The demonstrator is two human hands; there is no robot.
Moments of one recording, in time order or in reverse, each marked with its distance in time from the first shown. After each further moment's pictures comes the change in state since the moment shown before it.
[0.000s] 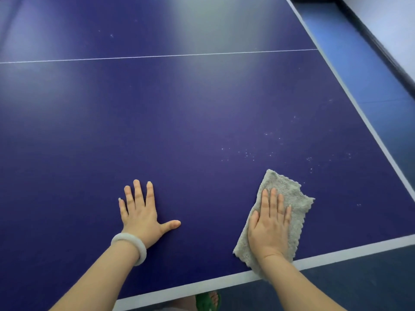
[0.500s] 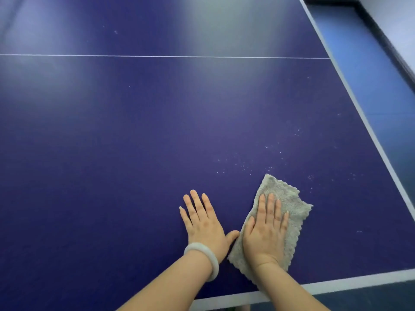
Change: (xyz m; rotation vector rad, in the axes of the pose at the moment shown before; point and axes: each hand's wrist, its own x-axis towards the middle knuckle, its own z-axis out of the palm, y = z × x) left_hand -0.018 0.169 0.029 -0.008 -0.001 0.049; right_hand 0.038 0.004 -0.002 0.002 0.010 -0.040
